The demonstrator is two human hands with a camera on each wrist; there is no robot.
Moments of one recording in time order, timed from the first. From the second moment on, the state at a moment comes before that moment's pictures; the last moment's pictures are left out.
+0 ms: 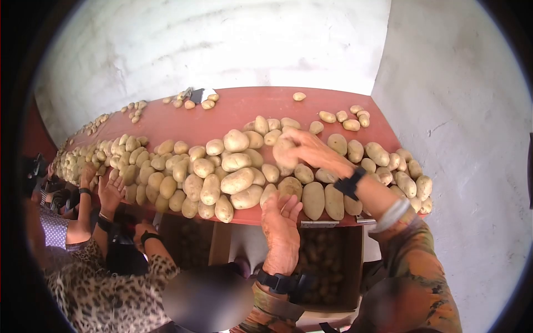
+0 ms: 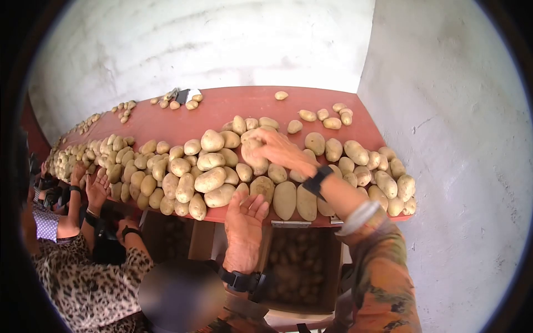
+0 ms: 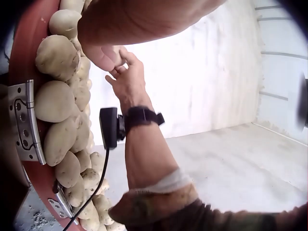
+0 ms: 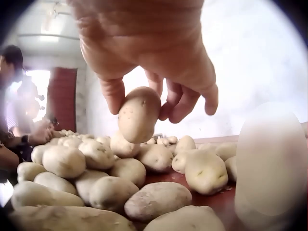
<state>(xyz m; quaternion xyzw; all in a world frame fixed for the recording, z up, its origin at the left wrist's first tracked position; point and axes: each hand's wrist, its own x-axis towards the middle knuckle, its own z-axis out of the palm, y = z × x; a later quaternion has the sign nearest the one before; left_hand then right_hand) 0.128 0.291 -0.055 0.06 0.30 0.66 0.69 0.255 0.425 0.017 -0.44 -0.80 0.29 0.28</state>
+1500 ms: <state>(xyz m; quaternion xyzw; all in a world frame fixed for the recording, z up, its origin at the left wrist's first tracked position) 0.137 0.276 -0.078 0.14 0.32 0.62 0.71 0.315 0.279 -0.060 -0.50 -0.75 0.08 0.44</state>
